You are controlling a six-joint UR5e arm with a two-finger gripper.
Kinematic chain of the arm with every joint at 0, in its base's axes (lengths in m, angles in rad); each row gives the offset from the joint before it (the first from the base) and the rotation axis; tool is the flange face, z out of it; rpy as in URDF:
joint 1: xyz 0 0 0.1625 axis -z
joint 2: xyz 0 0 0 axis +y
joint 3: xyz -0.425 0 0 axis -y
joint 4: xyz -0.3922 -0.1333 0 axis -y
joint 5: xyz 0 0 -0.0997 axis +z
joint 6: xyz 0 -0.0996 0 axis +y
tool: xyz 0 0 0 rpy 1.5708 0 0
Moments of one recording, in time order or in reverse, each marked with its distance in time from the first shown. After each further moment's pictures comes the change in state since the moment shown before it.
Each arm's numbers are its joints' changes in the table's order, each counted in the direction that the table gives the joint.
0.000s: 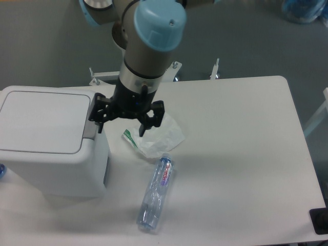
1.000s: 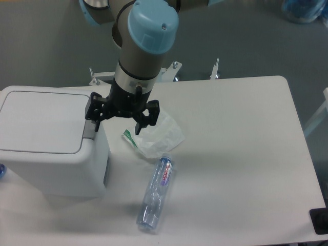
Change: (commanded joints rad) arm -0.005 -0.005 -0.028 0.003 -0.006 -0.002
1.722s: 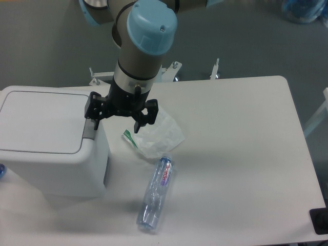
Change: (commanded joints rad) arm 0.002 -0.023 -0.035 0.002 0.000 0.002
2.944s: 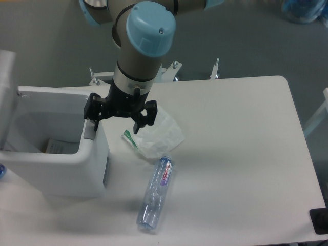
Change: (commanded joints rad) arm 0.002 0.006 -0.006 0.023 0.000 0.002
